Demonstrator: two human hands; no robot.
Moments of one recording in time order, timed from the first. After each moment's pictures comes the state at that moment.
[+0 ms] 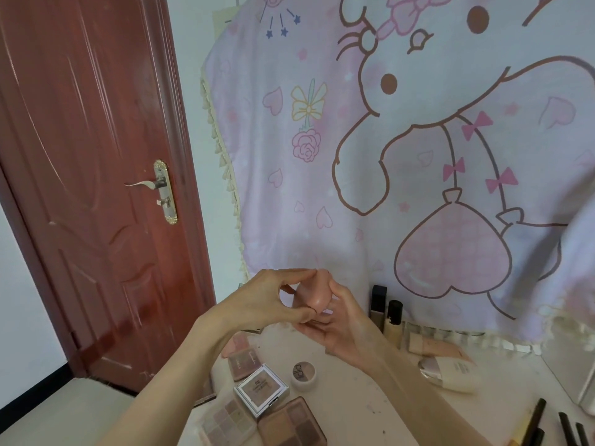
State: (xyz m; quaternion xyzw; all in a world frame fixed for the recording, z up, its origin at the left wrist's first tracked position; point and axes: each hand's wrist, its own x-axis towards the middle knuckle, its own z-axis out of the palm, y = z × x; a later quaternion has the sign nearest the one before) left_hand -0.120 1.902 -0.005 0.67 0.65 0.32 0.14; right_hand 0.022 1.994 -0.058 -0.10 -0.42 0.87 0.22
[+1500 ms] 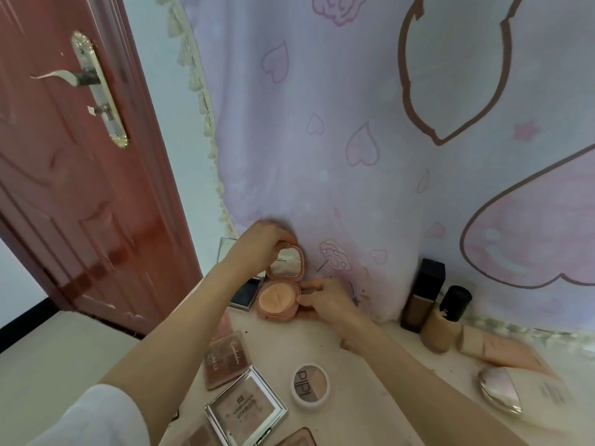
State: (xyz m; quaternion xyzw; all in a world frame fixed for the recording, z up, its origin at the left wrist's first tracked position) left_hand -0.257 2.072 -0.121 0.66 0.72 0.20 -0.02; right_hand -0.105 2.109 -0.181 -0.42 -0.61 0.65 0.19
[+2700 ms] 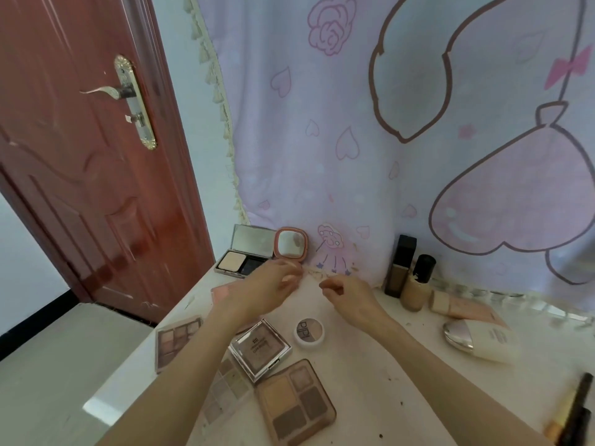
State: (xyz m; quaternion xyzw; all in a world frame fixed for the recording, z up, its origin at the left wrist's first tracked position) left_hand -0.185 1.974 -0.143 0.66 0.71 0.23 0.08; right_hand -0.024 2.065 -0.159 -0.37 -0.85 0.34 0.16
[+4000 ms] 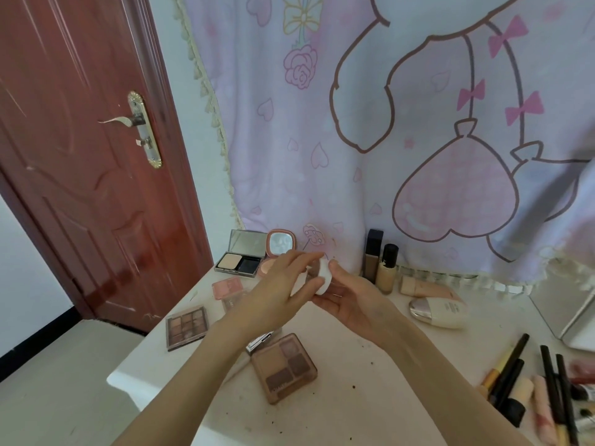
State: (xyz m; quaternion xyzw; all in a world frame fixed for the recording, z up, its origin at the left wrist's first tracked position) left_hand -0.080 1.900 -0.084 0.68 0.63 0.37 0.02; right_hand 0.052 1.994 -0.103 -0.14 -0.43 0.86 0.22
